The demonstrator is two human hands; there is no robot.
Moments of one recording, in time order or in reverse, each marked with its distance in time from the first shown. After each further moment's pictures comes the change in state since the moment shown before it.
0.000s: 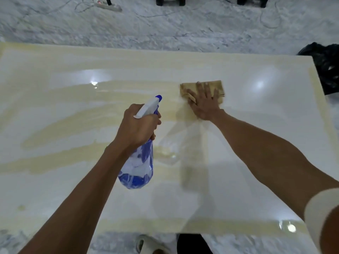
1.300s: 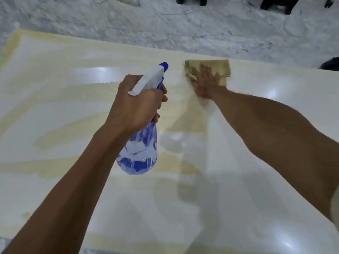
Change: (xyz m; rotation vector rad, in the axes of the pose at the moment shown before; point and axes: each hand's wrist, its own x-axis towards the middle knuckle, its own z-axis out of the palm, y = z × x) left_hand 0.052 0.016 -0.080 -0.062 0.091 0.091; right_hand 0.131 -0.091 -0.048 0.118 -0.022 0.042
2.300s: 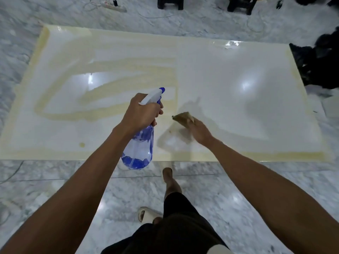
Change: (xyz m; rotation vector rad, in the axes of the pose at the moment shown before) left_hand -0.235 -0.056 -0.085 0.007 -0.212 -0.045; right_hand -0.453 -0.076 0.078 0.775 -0.065 0.120
